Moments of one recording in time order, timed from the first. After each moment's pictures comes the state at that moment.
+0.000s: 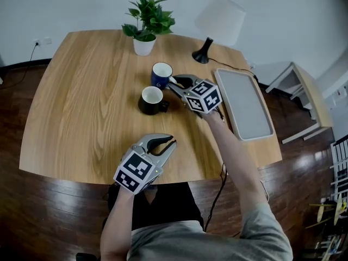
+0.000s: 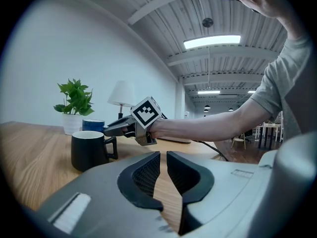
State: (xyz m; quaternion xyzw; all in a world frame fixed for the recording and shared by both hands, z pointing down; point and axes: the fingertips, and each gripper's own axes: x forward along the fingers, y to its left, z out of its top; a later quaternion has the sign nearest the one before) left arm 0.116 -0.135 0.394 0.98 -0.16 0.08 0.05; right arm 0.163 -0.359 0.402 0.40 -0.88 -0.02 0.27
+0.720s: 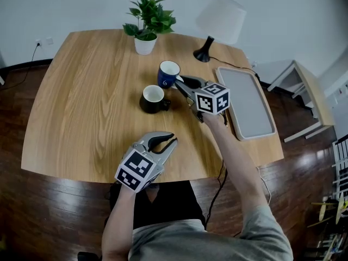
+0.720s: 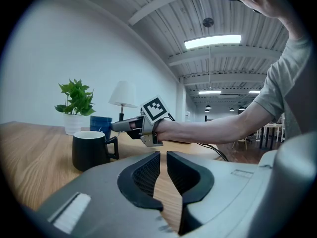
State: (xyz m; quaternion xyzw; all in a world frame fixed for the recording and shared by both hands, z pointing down) left arm 0.113 -0.137 0.397 0.98 -0.16 0.09 0.05; right arm 0.179 -0.344 0.380 0.44 -0.88 0.06 0.14
